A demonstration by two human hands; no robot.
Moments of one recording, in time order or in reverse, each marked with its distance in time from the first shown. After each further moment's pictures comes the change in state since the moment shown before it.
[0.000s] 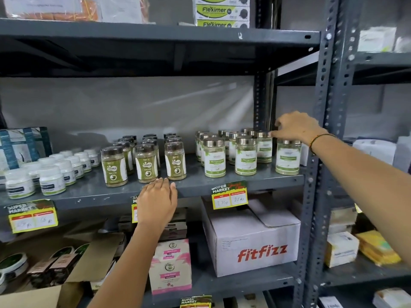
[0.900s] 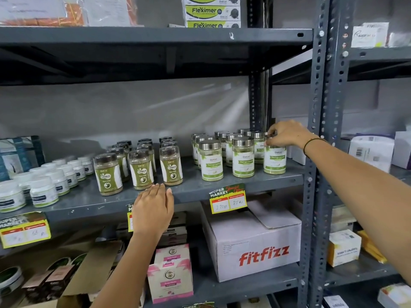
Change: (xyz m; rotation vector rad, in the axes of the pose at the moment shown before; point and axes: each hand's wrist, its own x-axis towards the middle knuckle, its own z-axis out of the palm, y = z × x) left_hand -0.001 -0.002 0.004 -0.003 0.032 0.014; right_hand 0.031 0.011 0.036 0.134 -0.090 -0.002
